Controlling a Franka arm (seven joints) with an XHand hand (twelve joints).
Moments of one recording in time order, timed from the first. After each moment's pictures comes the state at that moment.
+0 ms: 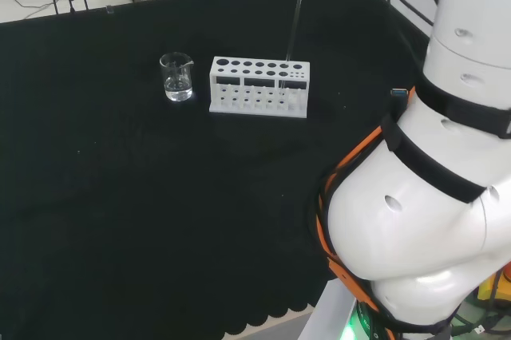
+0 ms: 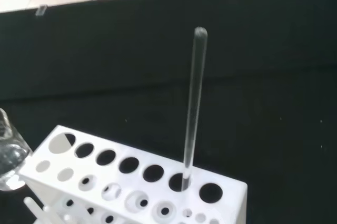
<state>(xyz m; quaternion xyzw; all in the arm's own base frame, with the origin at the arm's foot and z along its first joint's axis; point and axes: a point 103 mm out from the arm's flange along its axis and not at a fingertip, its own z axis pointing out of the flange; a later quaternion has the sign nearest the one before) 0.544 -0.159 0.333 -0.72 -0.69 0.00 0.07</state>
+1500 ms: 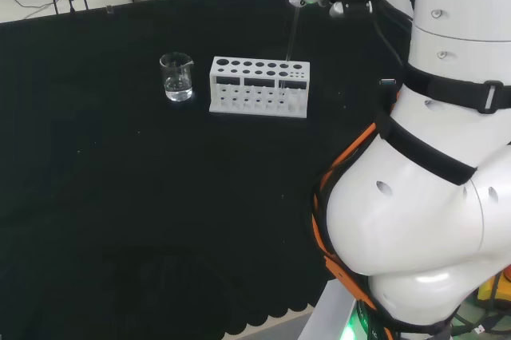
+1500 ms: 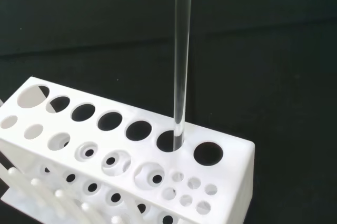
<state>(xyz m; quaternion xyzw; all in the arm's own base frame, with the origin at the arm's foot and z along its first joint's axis) 0.563 -0.164 0.262 -0.71 -0.70 0.01 0.09</state>
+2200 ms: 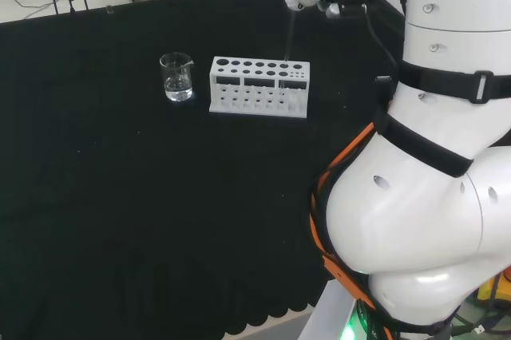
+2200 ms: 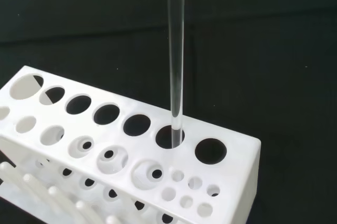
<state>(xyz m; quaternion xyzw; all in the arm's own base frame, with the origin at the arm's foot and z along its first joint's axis) 0.579 -0.163 0.249 -0.70 -0.70 0.03 0.11</state>
